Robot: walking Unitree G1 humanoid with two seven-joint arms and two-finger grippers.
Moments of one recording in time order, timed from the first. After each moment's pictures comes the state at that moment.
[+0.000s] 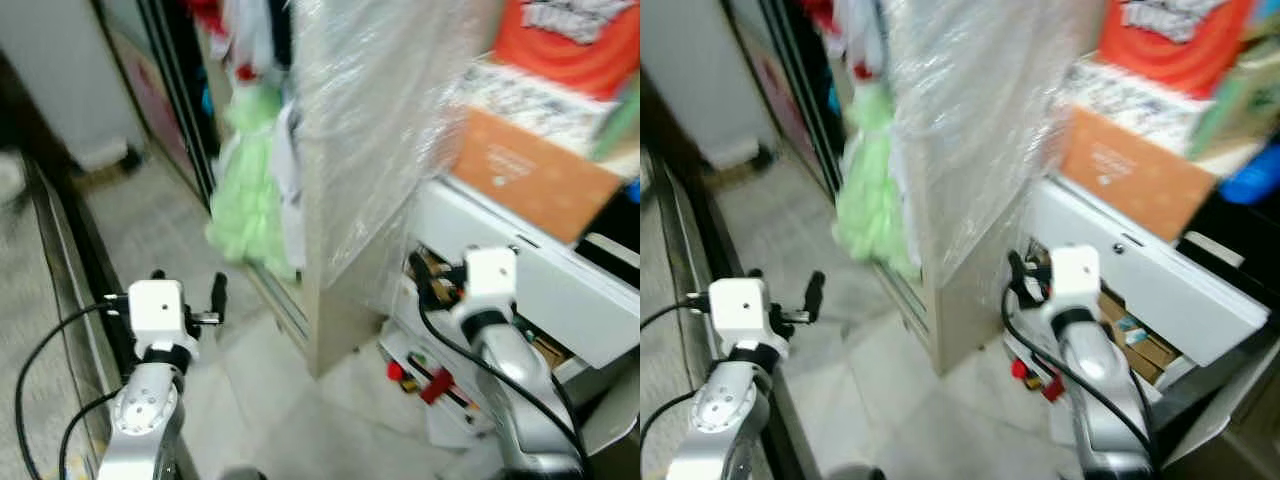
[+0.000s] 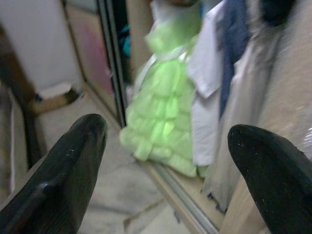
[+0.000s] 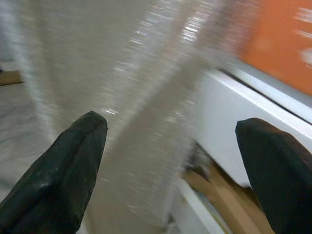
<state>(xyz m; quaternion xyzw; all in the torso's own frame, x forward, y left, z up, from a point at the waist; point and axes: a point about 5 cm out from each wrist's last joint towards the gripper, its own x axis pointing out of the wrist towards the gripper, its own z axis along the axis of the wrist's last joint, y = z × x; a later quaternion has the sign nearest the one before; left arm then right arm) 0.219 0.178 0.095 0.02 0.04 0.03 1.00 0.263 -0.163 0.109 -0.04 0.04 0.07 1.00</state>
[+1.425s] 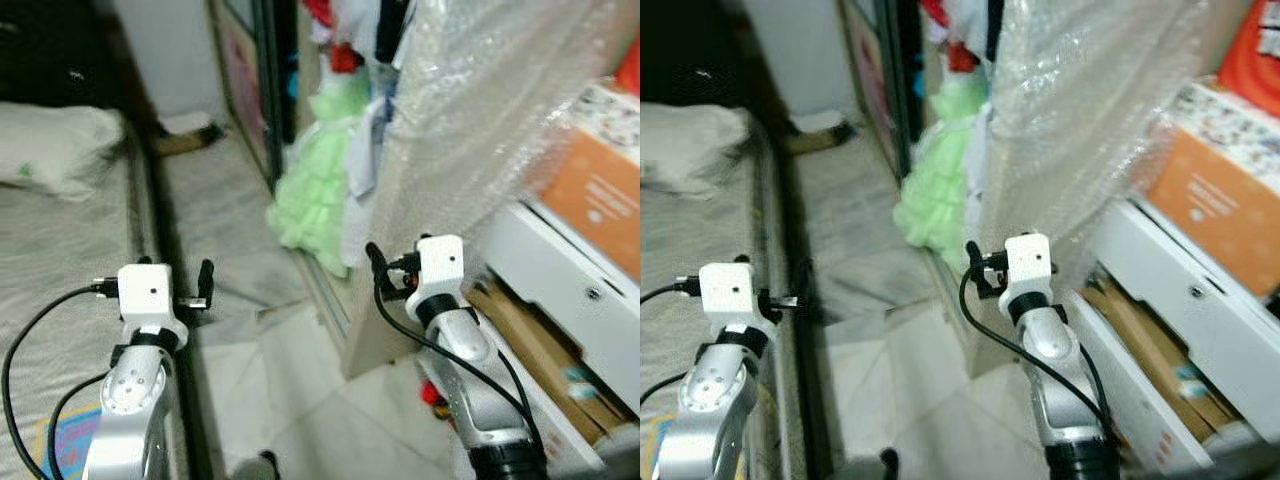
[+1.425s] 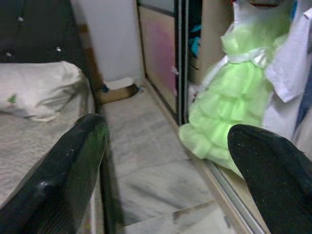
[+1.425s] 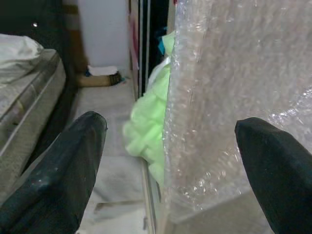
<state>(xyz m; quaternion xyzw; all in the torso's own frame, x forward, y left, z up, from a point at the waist) 0.237 0.184 0.099 0.03 0.03 0.02 1.00 0.279 -0.133 0.105 -0.04 0.03 0.10 0.99</state>
